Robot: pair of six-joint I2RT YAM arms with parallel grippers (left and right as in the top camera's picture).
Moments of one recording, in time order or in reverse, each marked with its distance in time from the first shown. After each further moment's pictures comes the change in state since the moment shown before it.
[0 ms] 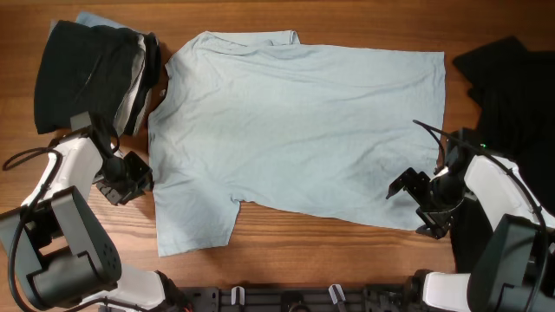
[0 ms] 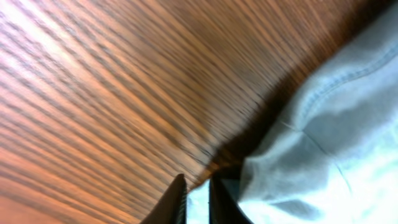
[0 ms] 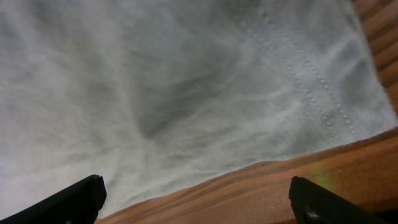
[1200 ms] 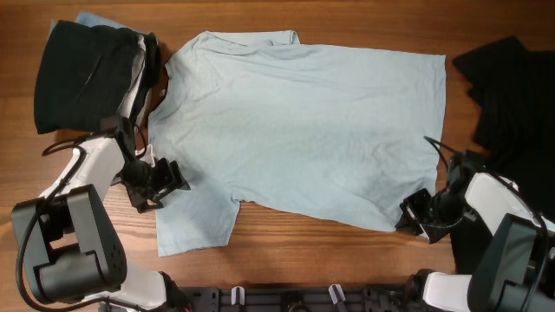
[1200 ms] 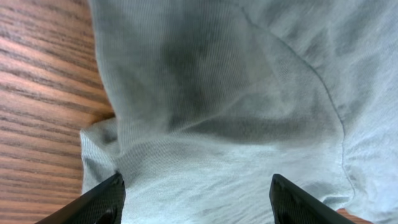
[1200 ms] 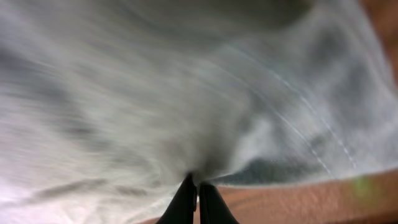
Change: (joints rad) left arm -0.129 0.000 -0.054 -0.050 0.150 0.189; right arm -0.084 -0.010 -0.143 0.115 -0.064 0.092
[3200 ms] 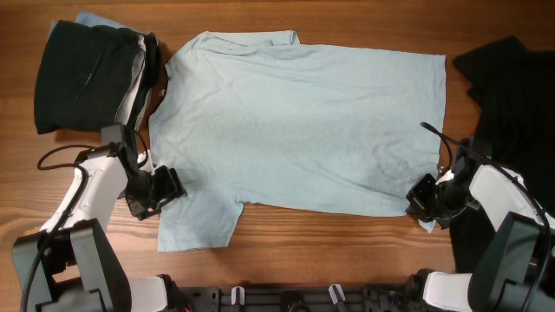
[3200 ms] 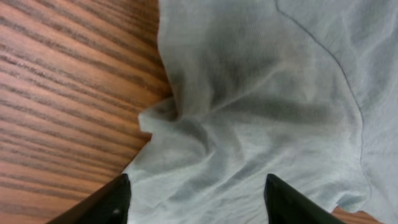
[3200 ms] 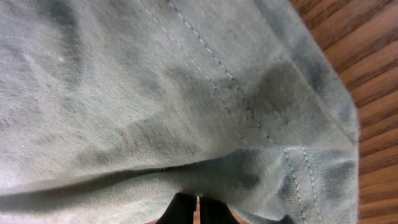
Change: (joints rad) left arm -0.018 -0.154 -0.108 0.055 -0.058 -0.043; right arm 0.000 0.010 0.067 0.056 0.064 -0.206
